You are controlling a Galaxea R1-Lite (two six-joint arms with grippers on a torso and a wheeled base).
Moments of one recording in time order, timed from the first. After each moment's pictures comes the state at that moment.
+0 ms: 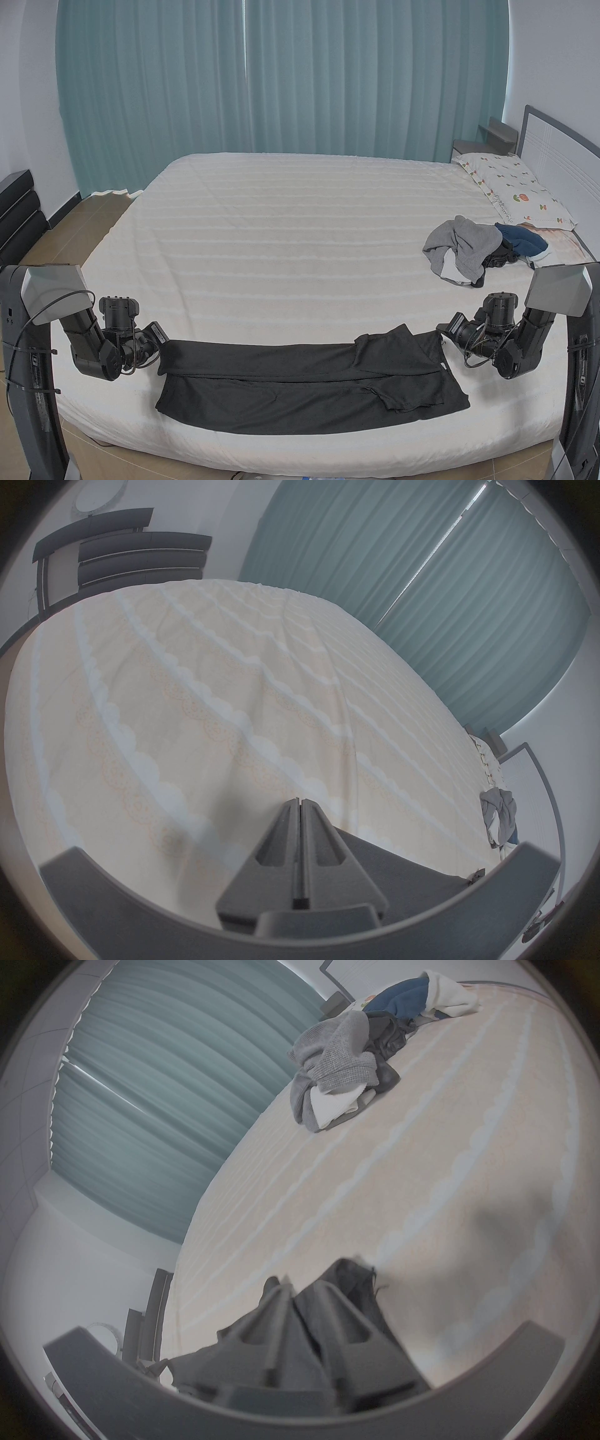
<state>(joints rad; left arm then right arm) 0.05 2.39 -0.73 -0.98 -0.04 -0.64 0.03 2.45 -0.73 -1.22 0.23 0.79</state>
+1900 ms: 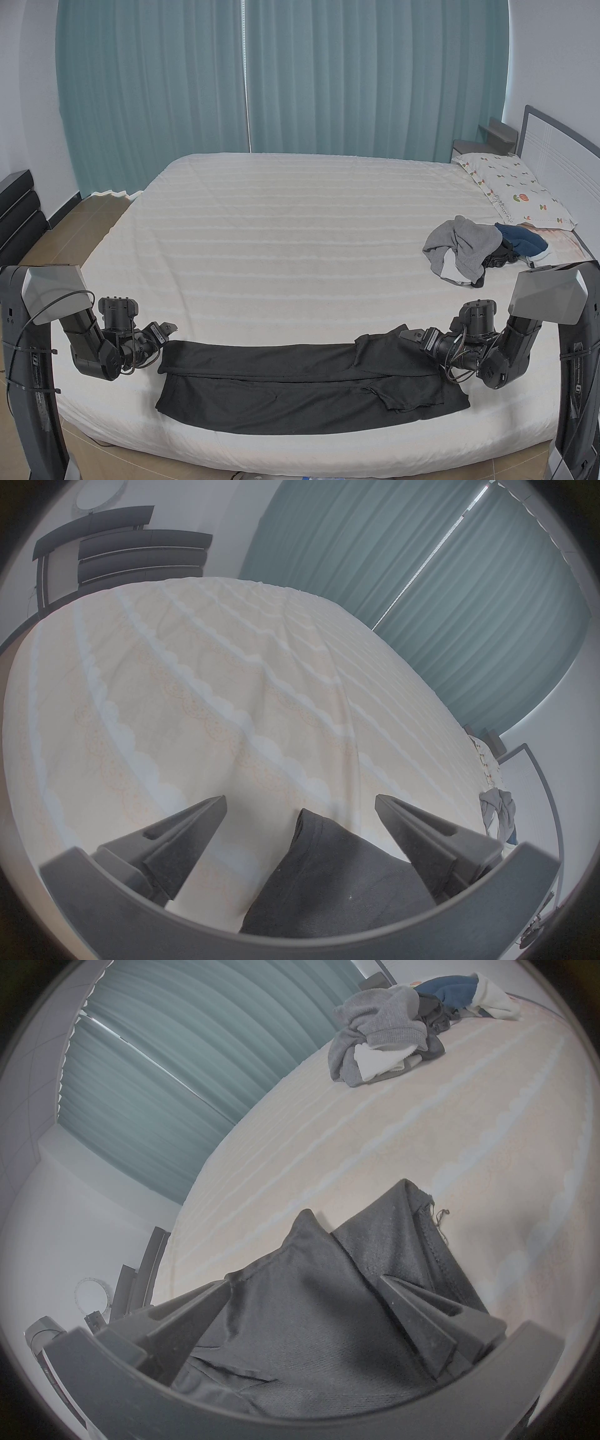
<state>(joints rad) 0.06 2.39 -0.73 -0.98 -0.06 -0.64 0.18 2.43 -0.70 -1.16 0.21 0.70</state>
